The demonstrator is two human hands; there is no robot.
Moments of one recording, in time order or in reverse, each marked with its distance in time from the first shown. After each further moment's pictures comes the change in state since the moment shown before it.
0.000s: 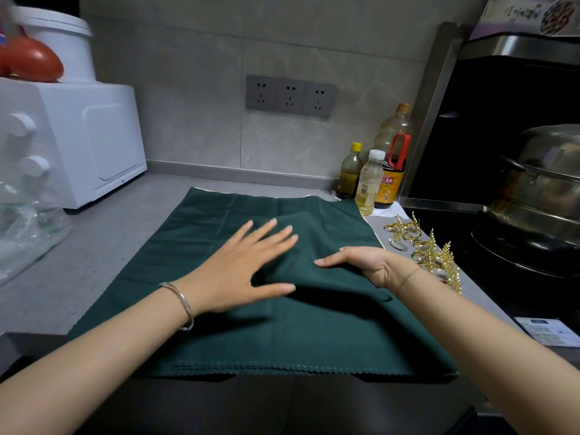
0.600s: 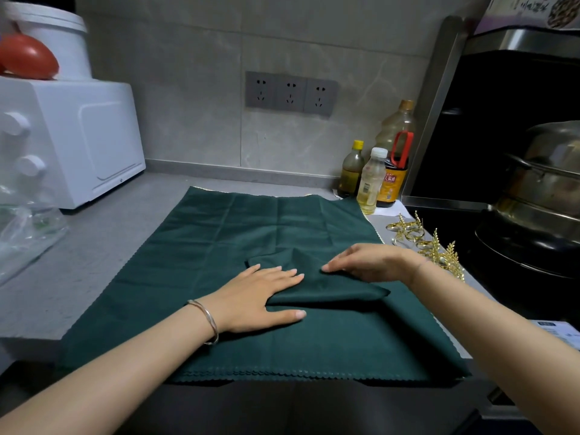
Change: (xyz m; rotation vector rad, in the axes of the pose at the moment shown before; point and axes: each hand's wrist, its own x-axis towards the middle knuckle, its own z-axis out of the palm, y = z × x) left_hand 0.007 0.009 0.044 -0.202 -0.287 -0.132; right_hand 0.006 0.000 -0.018 -0.366 0.036 -0.028
